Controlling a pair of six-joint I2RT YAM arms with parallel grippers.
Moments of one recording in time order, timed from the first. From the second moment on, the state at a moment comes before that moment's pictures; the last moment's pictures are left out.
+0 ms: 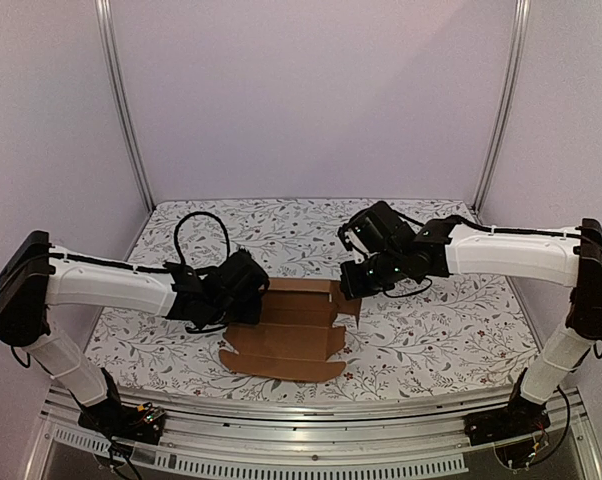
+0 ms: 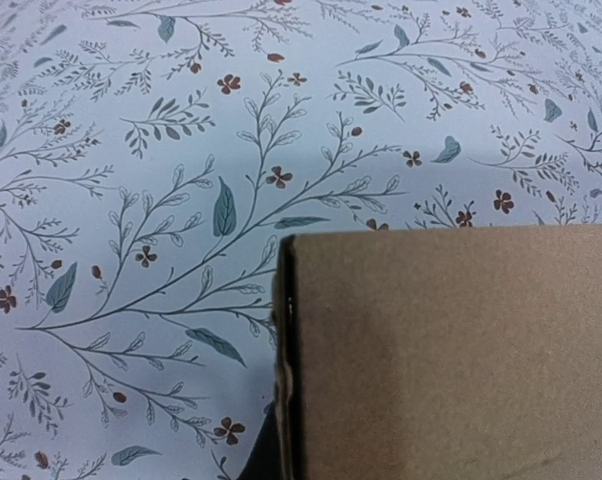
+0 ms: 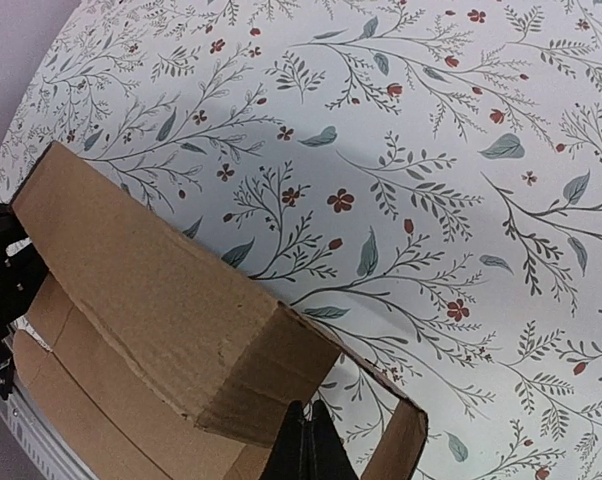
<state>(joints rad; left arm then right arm) -0.97 1.58 0.89 -0.31 -0.51 -0.72 0.90 1.67 1.26 -0.50 0.05 0.55</state>
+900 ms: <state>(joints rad) -0.97 1.58 0.90 -0.35 -0.44 -0.74 0.90 1.76 1.23 -0.34 -0.02 0.69</state>
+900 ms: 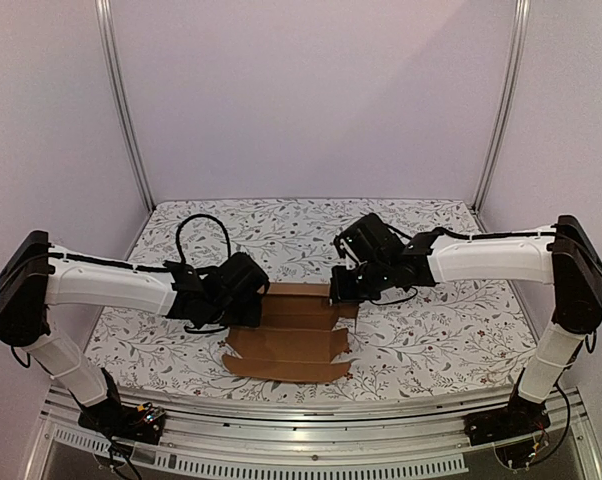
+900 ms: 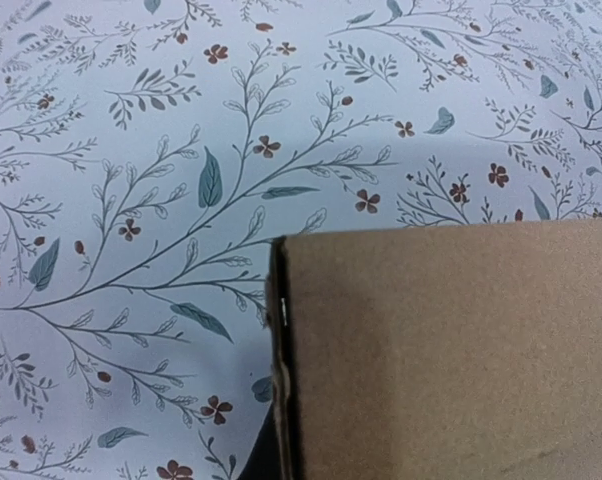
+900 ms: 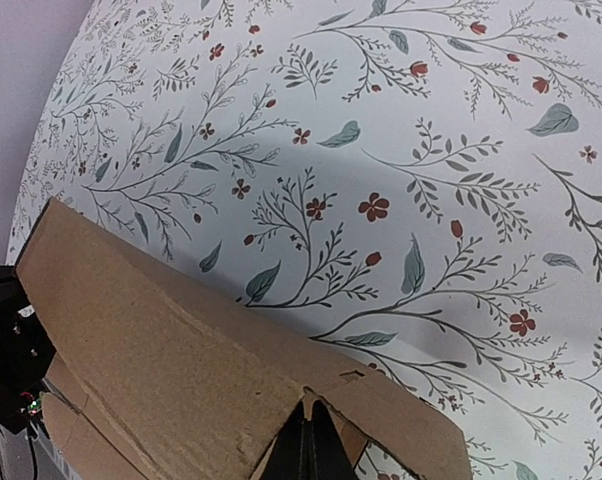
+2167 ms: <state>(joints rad) -0.96 1.49 0.90 -0.29 -0.31 -0.80 0.91 1.29 1.02 -0.35 -0.10 0.49</state>
